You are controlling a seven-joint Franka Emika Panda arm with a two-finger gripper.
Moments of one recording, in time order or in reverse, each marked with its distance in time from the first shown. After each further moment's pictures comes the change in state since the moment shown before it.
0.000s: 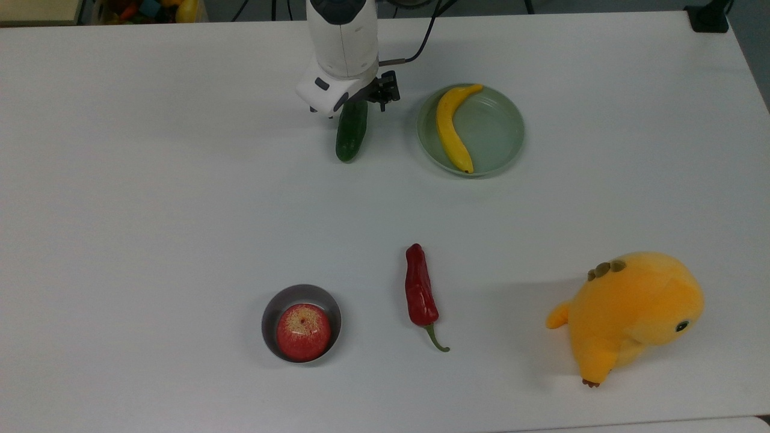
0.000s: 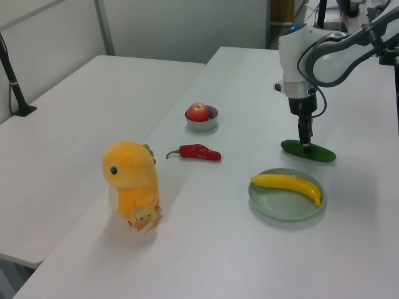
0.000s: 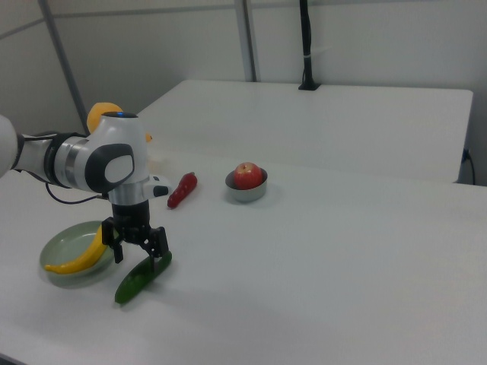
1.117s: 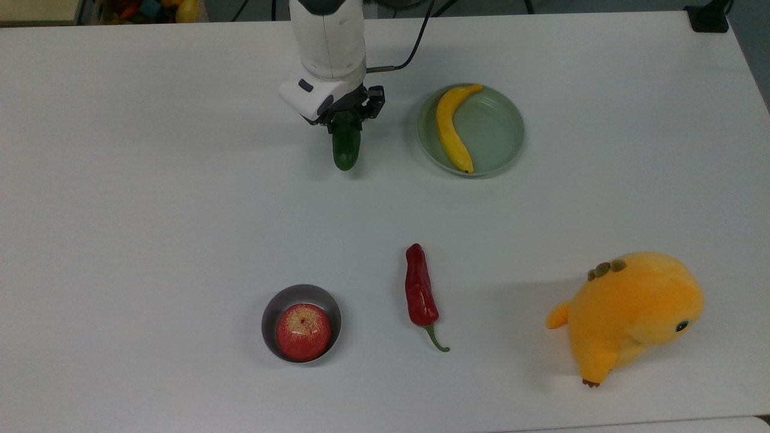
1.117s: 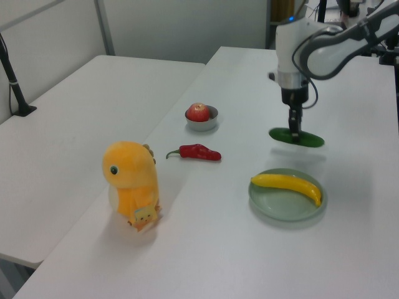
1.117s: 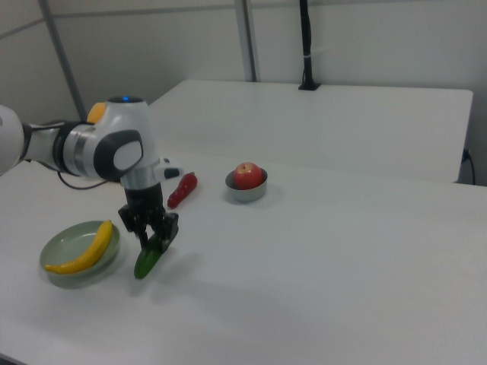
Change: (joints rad) arm -0.031 0.019 0.000 0.084 -0.020 0.044 0.000
